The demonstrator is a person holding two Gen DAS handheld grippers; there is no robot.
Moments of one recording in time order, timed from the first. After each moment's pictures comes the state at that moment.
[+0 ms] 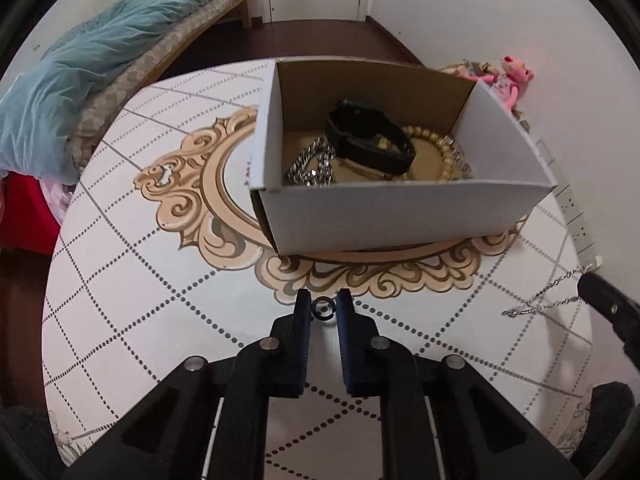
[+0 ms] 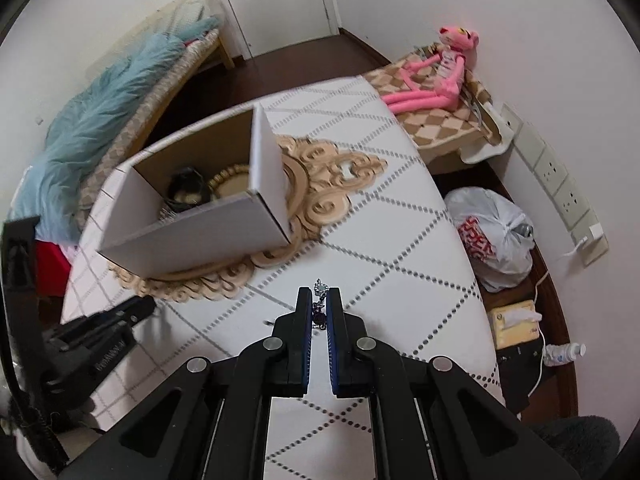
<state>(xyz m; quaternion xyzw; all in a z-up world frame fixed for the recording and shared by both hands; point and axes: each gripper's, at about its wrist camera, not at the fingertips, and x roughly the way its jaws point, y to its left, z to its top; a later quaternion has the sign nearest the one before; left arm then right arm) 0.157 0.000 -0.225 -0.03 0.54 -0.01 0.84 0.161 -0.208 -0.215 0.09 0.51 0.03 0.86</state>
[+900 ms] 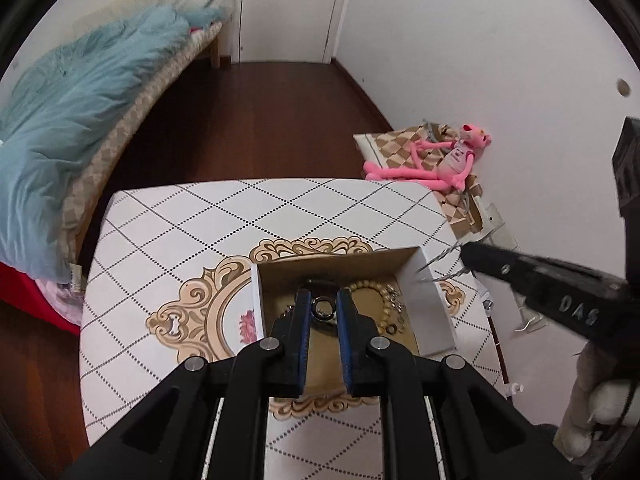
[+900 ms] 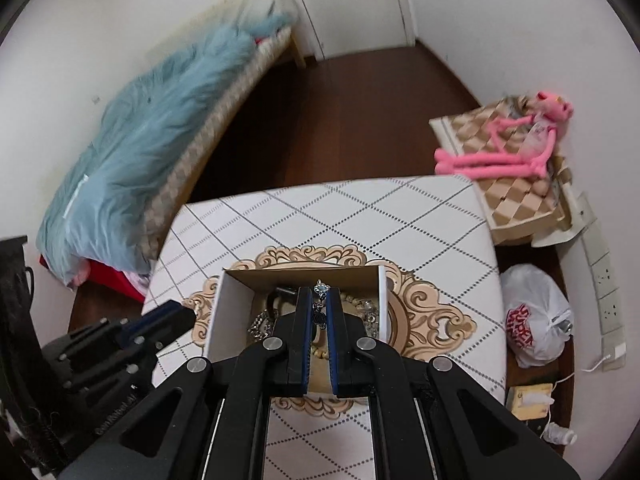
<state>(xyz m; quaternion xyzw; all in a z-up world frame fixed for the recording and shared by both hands) 0.244 0.020 -0.114 -0.06 0.49 -0.08 0.86 0.303 -0.152 -0.128 0.07 0.52 0.16 0.84</state>
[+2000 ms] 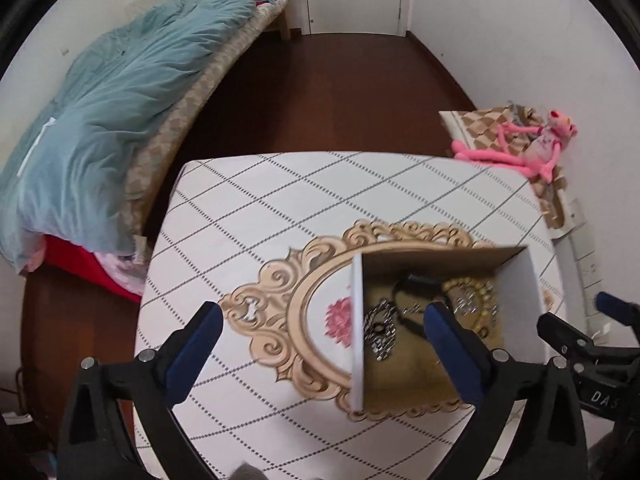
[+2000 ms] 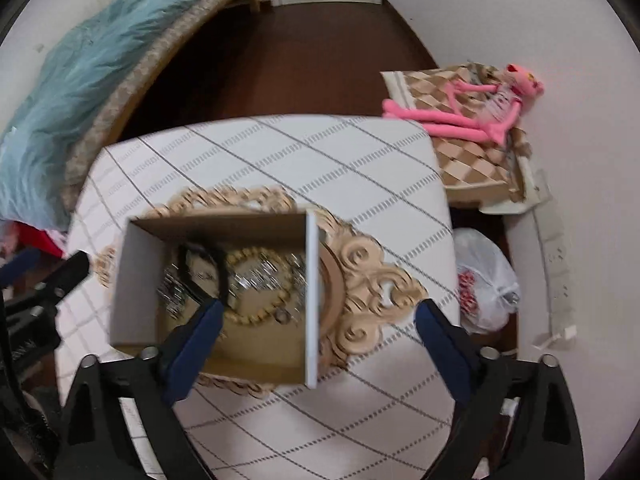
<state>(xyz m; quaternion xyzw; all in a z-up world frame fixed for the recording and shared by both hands) 0.252 0.044 -0.140 -0.01 0.54 0.06 0.84 0.306 -0.154 -0.177 -0.03 0.59 0.05 0.80</state>
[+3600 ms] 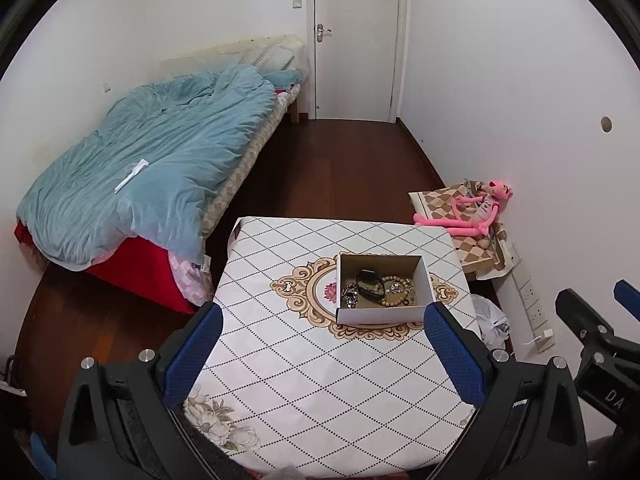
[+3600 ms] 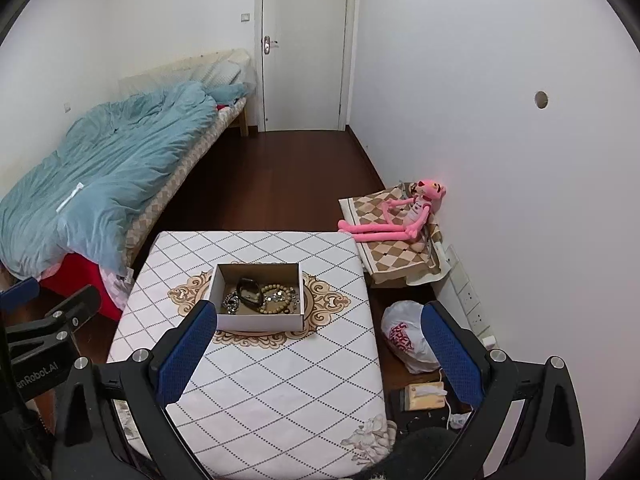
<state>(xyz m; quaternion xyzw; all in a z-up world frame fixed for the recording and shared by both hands) 0.036 0.025 0.060 -0.03 0.40 0.06 0.91 0.059 -0.167 0.071 -0.03 0.38 0.01 0.92</state>
